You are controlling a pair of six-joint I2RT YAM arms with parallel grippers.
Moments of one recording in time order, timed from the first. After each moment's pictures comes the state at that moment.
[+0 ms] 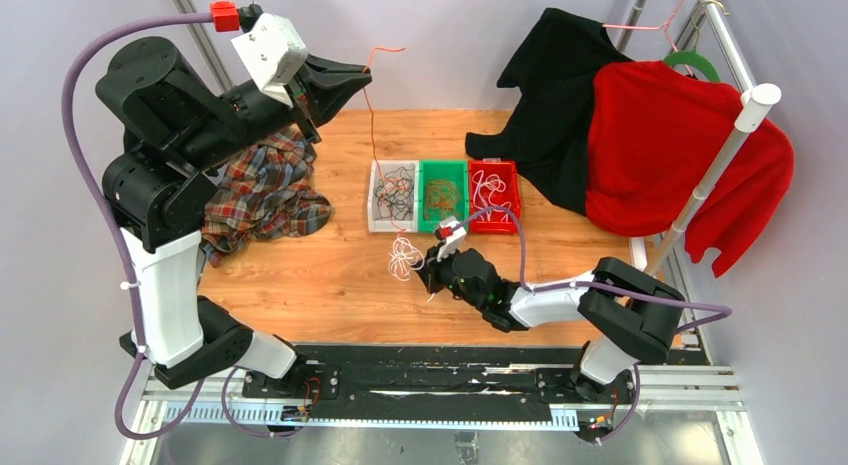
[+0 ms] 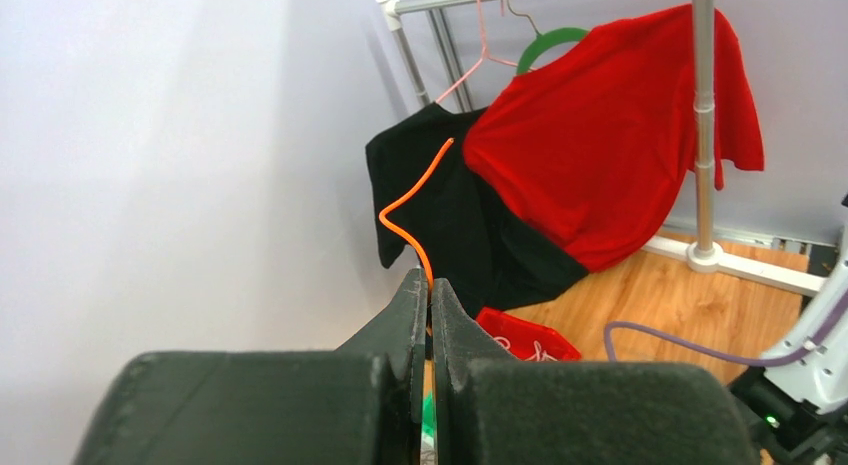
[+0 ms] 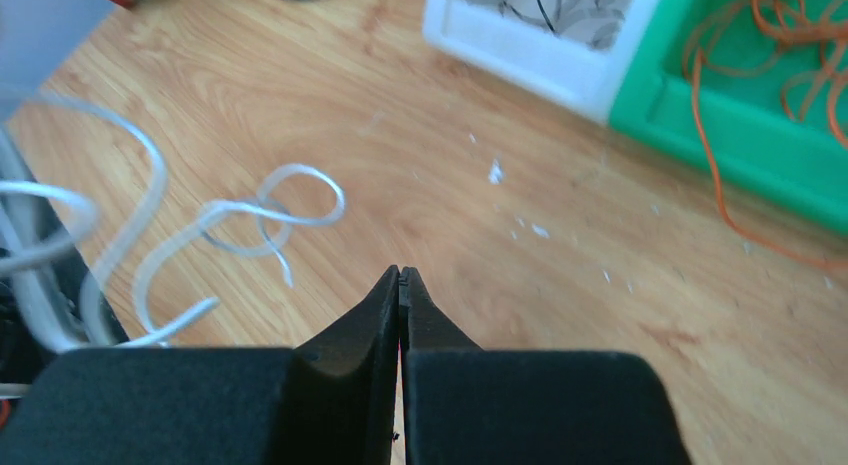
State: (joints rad) left arm -0.56 1.45 2.51 -0.90 0.46 0.28; right arm 1.04 1.58 0.56 0.77 0.19 0.37
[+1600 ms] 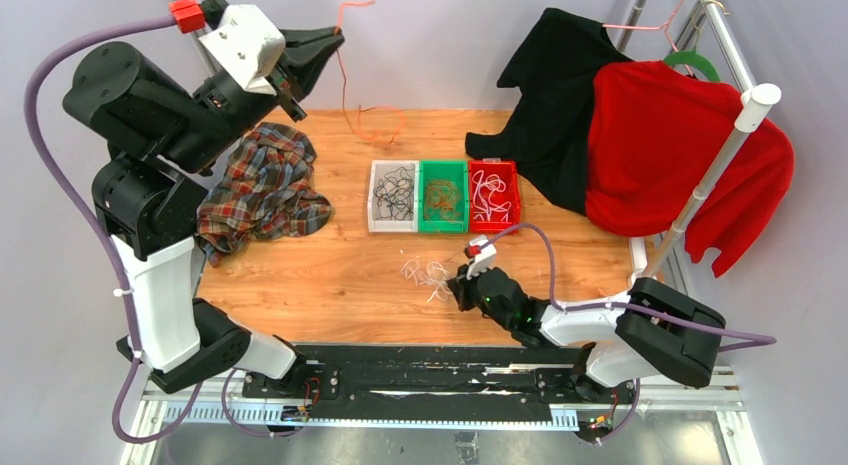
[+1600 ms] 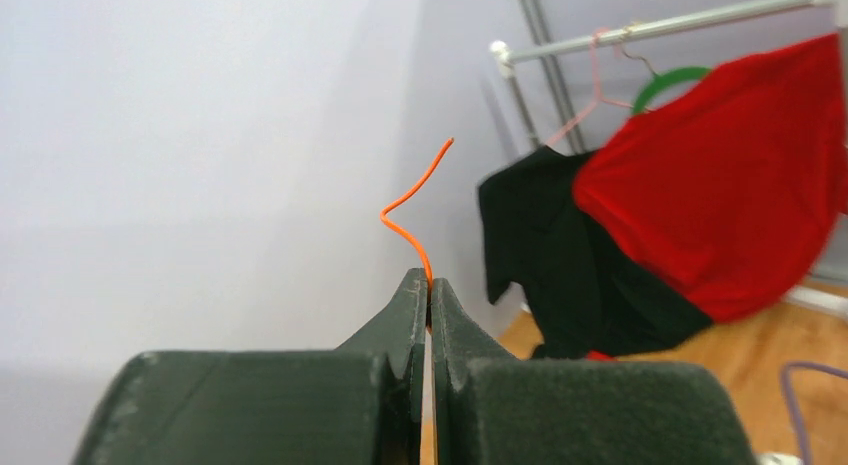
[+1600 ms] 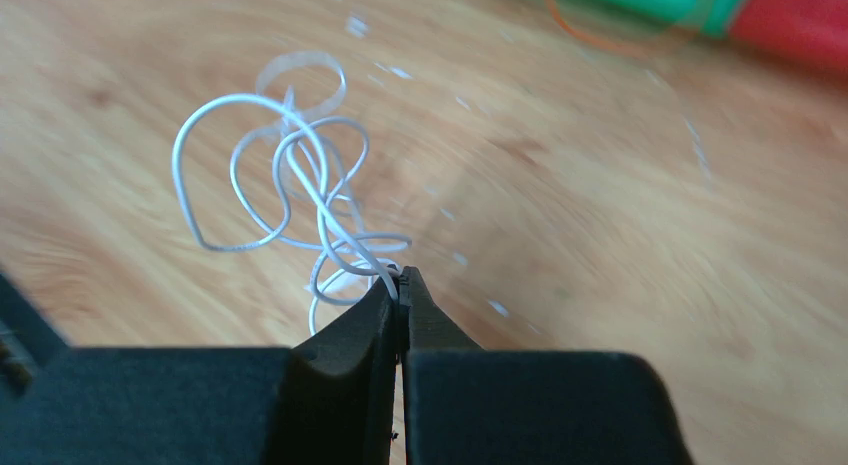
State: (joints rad) left arm -0.56 1.44 2.52 -0.80 0.33 0.37; right arm 1.05 1.37 0.36 0.66 0.28 0.37
